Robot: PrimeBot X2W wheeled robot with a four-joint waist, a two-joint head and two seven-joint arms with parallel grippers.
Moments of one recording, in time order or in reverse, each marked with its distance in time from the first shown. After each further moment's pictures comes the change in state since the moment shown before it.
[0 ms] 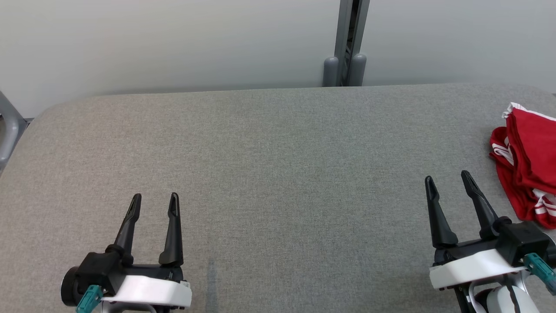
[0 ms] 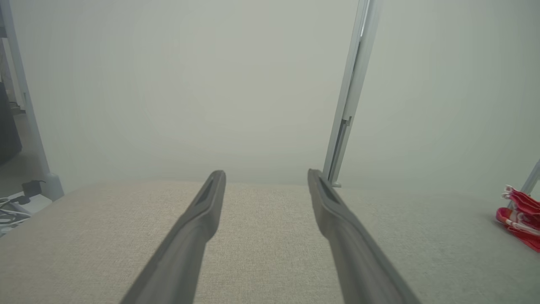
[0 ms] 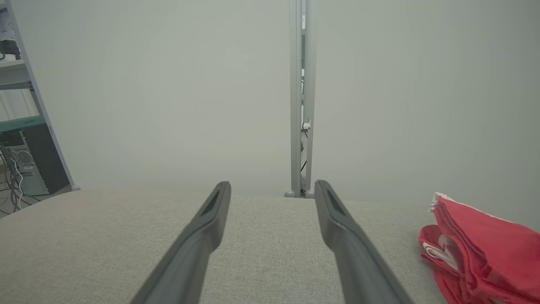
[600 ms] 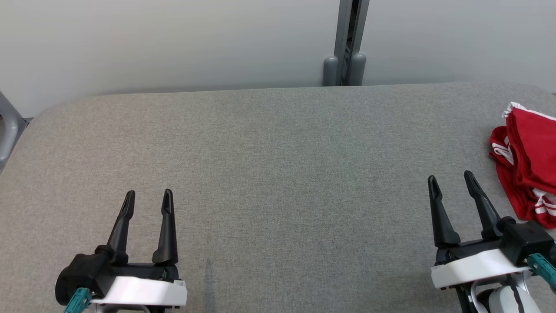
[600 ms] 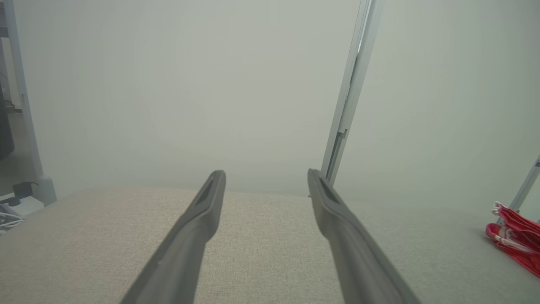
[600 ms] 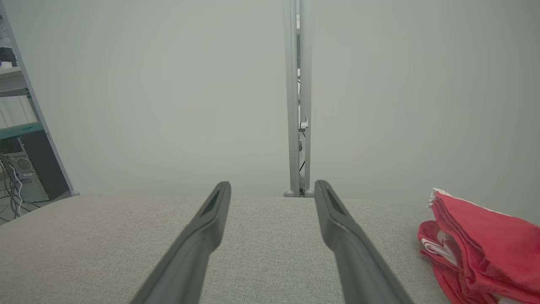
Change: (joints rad) left arm 0.011 0.000 0.019 -0.044 -0.038 -0.024 0.000; right arm 0.002 0.000 -0.006 -0.001 0.025 0.000 0.000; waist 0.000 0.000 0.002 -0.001
